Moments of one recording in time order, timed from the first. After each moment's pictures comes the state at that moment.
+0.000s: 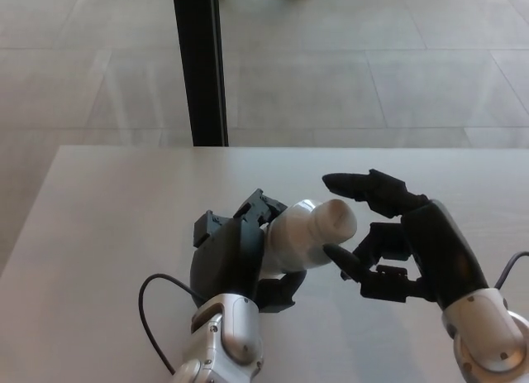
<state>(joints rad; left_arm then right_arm) -0.38 -0.02 -0.37 0.24 0.49 0.38 0.36 -0.21 -0.21 0.22 -0.26 -0.20 0.31 0.03</state>
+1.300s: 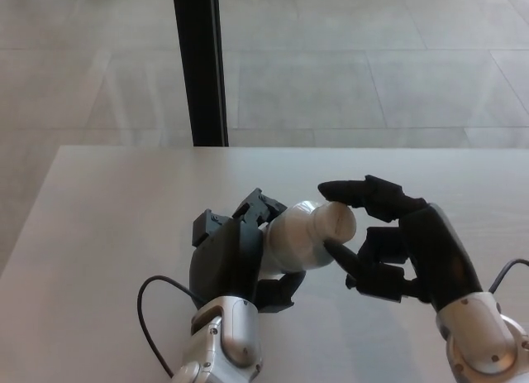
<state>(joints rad) -0.38 -0.02 -0.37 0.28 0.50 0.33 0.39 -0.20 -0.15 0.19 -0.19 -0.23 0.22 0.02</state>
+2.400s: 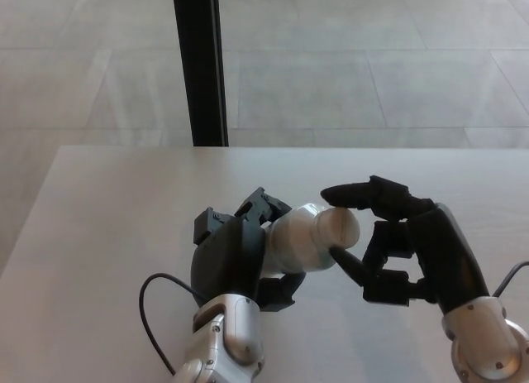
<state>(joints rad) -0.39 -0.03 -0.36 0.29 0.51 0.33 0.39 -0.20 -0.17 0.18 -0.14 -0.25 0.09 0.00</state>
